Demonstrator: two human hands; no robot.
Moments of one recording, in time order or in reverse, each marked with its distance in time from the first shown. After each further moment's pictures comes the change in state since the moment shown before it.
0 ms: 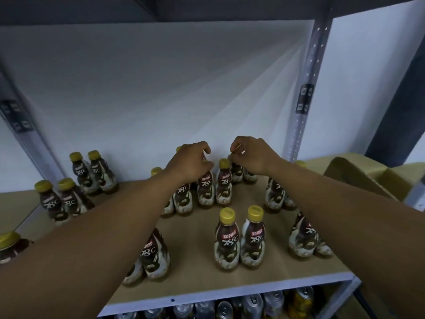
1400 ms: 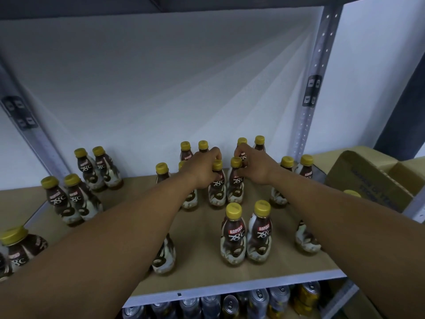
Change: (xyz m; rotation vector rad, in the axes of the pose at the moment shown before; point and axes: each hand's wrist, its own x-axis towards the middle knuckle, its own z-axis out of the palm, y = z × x) left_hand -0.008 0.004 0.021 0.141 -0.173 0.005; right_hand -0.008 0.020 0.035 -0.002 -0.112 0.009
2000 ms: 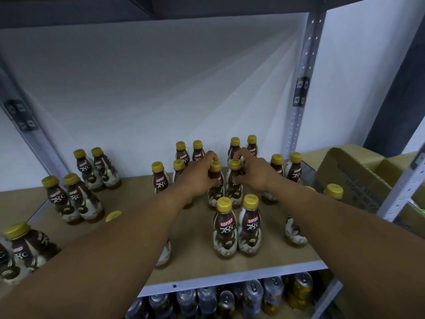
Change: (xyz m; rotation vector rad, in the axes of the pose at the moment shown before) left_hand -0.020 0.005 0.022 -0.121 0.100 0.062; right_hand -0.037 0.004 0.000 0.061 0.032 0.017
